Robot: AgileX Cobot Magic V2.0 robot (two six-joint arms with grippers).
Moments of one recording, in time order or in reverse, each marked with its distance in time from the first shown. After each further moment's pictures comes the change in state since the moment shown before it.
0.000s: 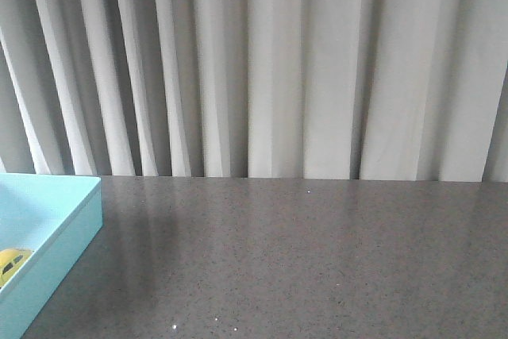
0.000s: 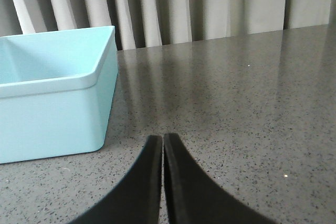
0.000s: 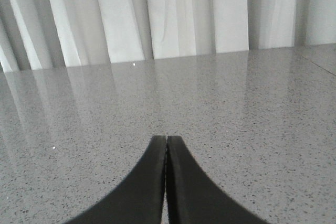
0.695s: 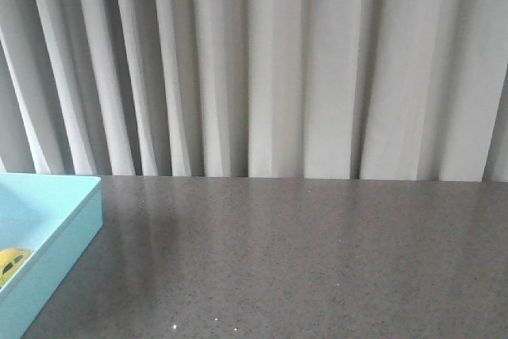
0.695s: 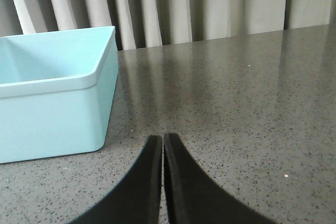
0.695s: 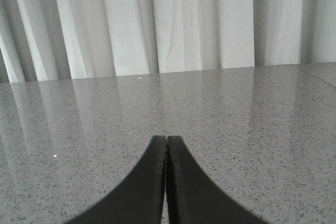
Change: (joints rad) left arm 0.000 0.000 0.000 0.000 -0.001 0.000; right arm 0.001 -0.003 0.067 0.027 -0.135 -0.049
